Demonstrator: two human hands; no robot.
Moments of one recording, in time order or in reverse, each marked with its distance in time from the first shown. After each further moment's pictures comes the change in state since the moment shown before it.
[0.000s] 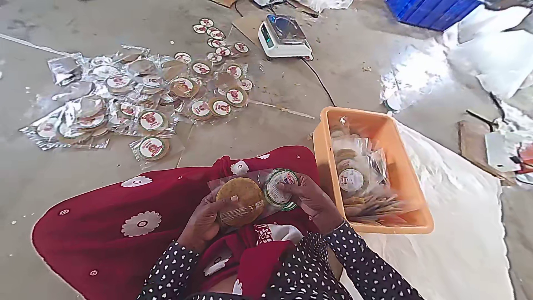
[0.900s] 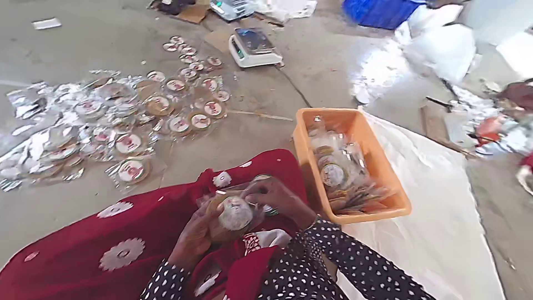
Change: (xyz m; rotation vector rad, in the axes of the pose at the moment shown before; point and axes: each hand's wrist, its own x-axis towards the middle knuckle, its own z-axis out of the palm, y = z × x) left_hand 0.005 -0.006 0.000 0.116 -0.053 -0.045; right_hand 0.009 -0.003 0.018 -0.488 -0.251 -0.210
